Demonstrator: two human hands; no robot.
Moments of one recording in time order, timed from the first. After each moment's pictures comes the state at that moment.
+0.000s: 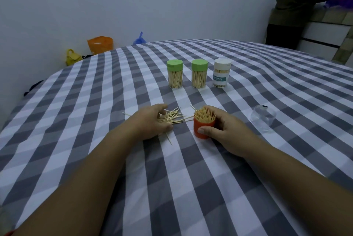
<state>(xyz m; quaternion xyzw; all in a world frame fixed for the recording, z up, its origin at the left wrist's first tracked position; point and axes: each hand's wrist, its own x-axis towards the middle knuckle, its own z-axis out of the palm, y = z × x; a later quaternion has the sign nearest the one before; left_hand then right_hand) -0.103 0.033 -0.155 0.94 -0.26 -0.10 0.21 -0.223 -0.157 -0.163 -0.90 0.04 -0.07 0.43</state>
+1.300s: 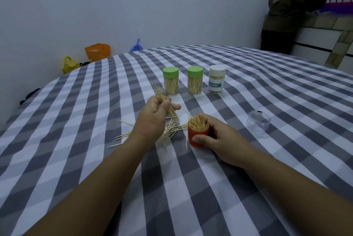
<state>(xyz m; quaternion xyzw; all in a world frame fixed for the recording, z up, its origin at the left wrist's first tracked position) -0.137 0.006 -0.145 0.75 -0.21 0.00 0.63 -0.228 -0.151 -0.160 -0.90 0.01 -0.07 0.43</state>
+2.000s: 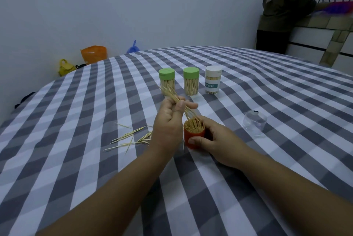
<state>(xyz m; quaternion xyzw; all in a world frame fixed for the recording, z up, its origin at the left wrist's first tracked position) -0.165 -0.026 -0.152 0.66 -0.26 0.01 0.71 -0.226 -0.152 -0.165 -0.89 -0.01 -0.08 0.44</state>
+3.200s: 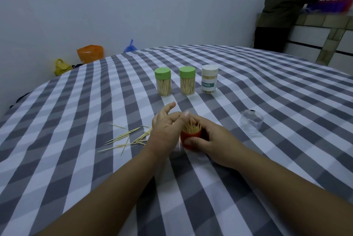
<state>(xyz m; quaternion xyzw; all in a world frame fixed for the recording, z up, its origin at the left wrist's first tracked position) -0.162 -0.020 -0.161 0.77 -0.25 -0.06 0.58 -0.226 -0.154 -0.165 -0.89 -0.03 -0.08 0.44</state>
